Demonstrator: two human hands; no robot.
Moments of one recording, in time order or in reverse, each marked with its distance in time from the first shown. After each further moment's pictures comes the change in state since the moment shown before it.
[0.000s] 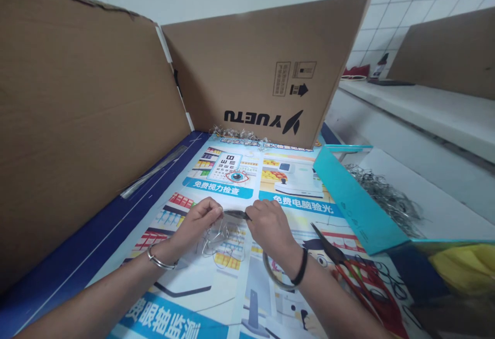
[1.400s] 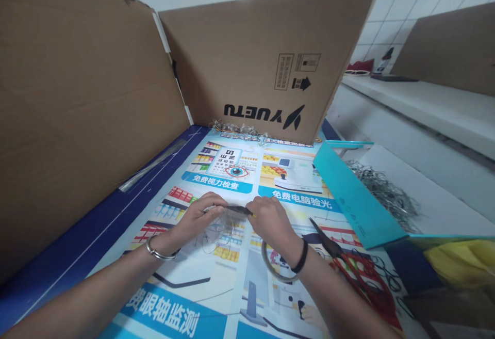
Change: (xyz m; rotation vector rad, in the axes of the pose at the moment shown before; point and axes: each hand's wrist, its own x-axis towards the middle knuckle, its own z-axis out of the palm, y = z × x) left_hand 0.004 -0.007 -0.008 0.259 -0.094 0.309; right_hand 0.005 0.006 -0.003 0.102 -0.285 0.074
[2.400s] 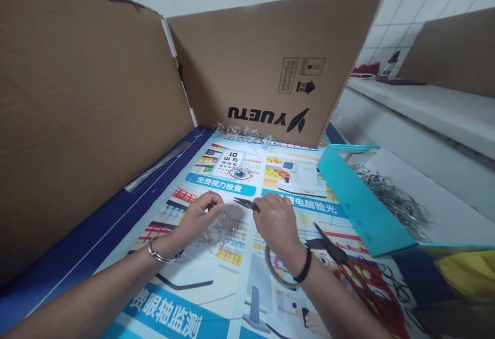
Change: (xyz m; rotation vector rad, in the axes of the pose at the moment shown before) left_hand 0.003 0.013 0.000 0.063 0.153 -0.175; right_hand -0.004 -0.004 -0.001 -0.101 0.344 0.054
